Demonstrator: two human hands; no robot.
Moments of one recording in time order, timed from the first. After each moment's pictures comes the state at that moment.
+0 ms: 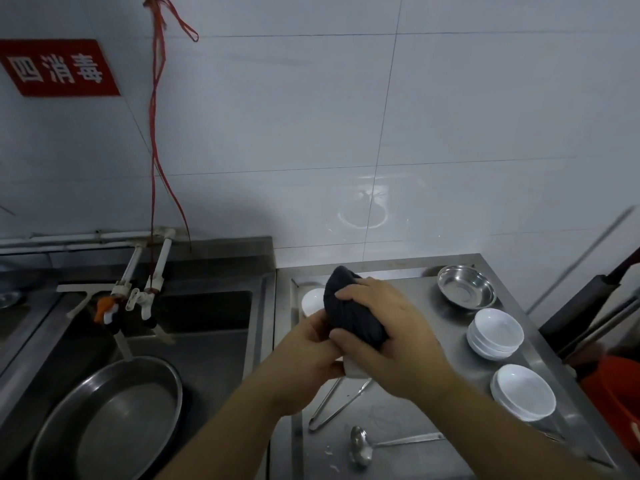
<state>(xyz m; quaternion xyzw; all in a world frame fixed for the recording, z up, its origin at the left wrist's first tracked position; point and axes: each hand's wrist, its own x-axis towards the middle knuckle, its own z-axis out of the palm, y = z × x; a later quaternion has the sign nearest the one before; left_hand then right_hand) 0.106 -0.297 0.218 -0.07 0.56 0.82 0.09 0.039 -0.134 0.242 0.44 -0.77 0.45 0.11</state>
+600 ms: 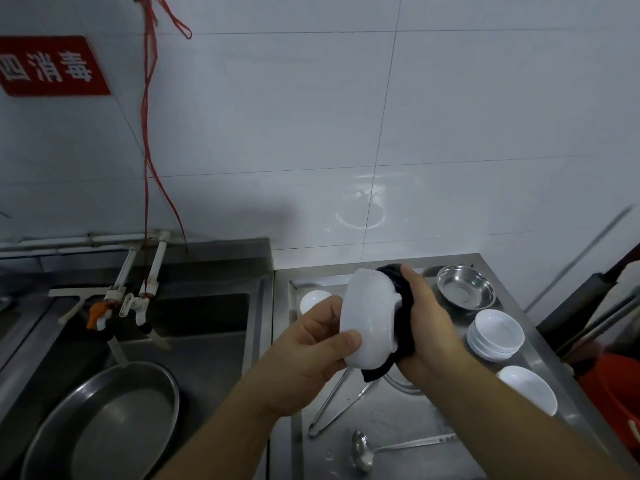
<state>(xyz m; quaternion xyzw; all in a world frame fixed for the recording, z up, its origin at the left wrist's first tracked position) 0.100 -0.302 0.234 0.02 0.55 0.83 0.07 0.006 -0.147 0.237 -0.14 -0.50 0.83 -0.20</state>
